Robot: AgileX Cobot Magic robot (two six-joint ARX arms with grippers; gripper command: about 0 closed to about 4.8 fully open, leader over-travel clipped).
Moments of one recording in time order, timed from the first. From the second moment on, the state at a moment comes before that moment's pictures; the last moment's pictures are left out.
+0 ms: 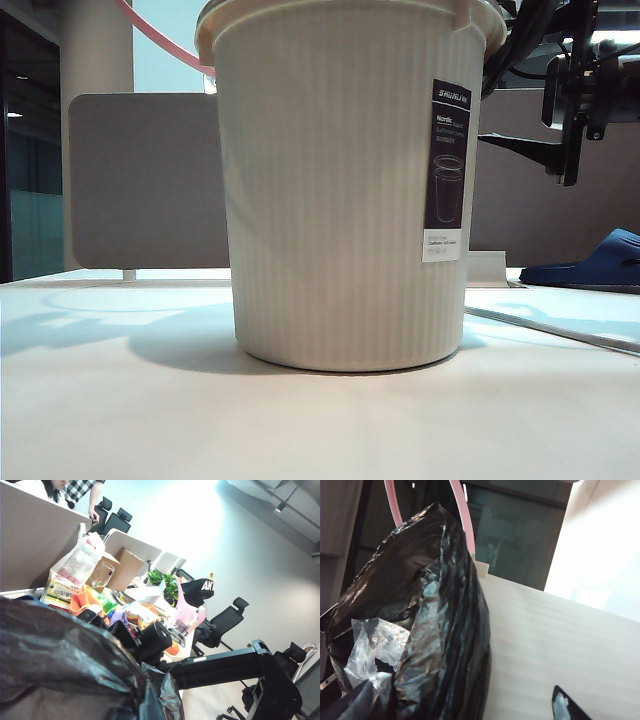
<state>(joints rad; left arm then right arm) -0.35 1.29 1.12 0.44 0.91 -0.75 -0.06 1.79 0.95 1.24 -1.28 1.70</state>
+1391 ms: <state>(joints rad) -0.35 1.29 1.12 0.43 0.90 -0.74 -0.03 1.79 1.13 1.40 -1.23 1.88</state>
